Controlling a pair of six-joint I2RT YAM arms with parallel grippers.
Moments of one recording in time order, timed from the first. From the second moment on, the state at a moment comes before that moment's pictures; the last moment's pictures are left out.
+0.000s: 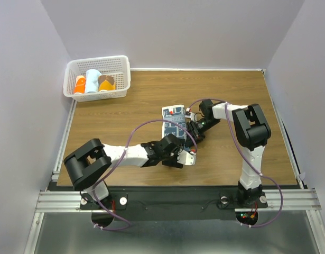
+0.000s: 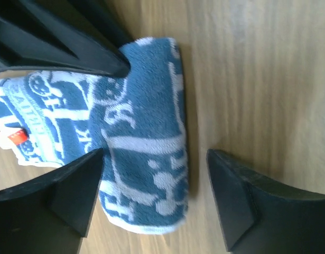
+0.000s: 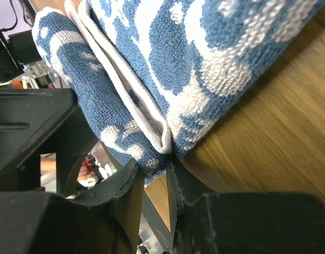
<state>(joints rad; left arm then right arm) -1.05 1.57 0.75 0.03 -0.04 0.82 0.32 2.08 1.28 -0.77 -0.90 -0.07</state>
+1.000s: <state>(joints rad) -0.89 1.82 1.16 -0.47 0.43 0.80 0.05 1.66 1.27 -0.73 -0.79 -0.11</state>
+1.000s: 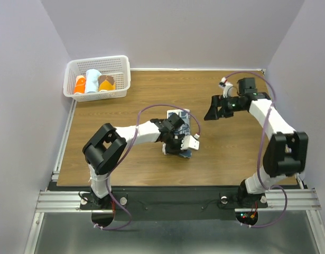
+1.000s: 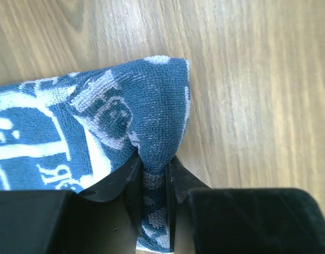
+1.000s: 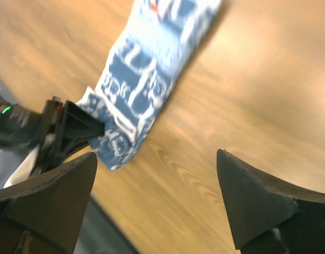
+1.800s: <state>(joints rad) -0.72 2.24 1.60 -0.97 0.98 0.66 0.25 1.10 0.99 -0.90 -0.67 -0.50</state>
